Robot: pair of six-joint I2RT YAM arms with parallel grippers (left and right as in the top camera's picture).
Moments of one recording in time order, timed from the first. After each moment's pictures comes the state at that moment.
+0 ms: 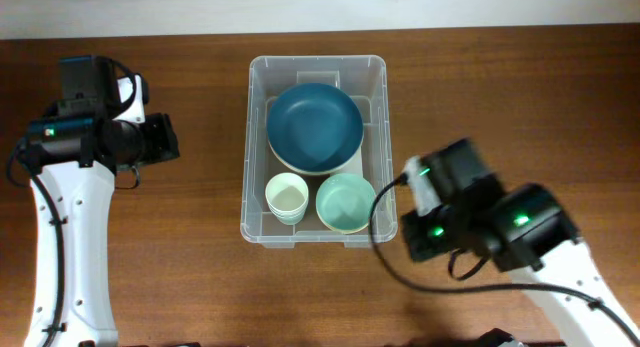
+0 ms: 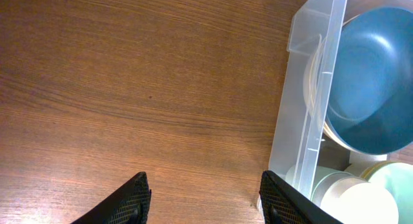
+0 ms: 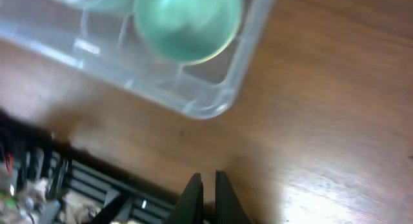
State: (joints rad) left arm 0.13 1.51 1.57 -1.17 0.09 -0.10; right arm 0.55 1.21 1.29 -1.35 -0.13 0.22
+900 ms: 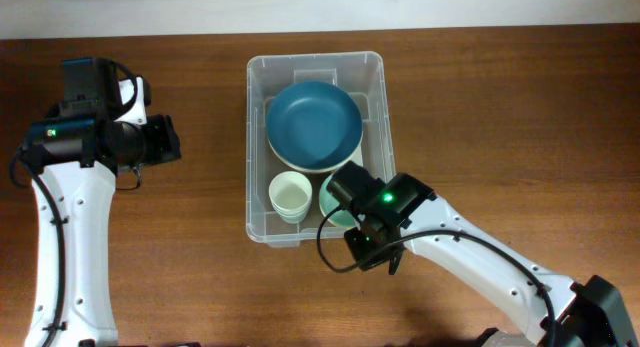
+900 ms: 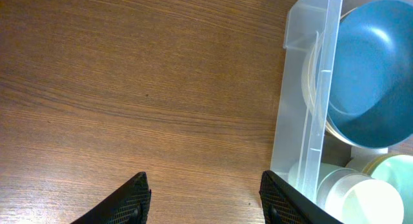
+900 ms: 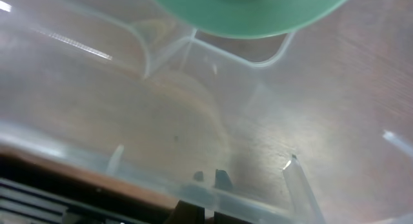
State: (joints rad) left arm 0.13 1.51 1.56 -1.16 0.10 -0.10; right arm 0.72 1.55 1.17 -1.18 -0.02 0.34
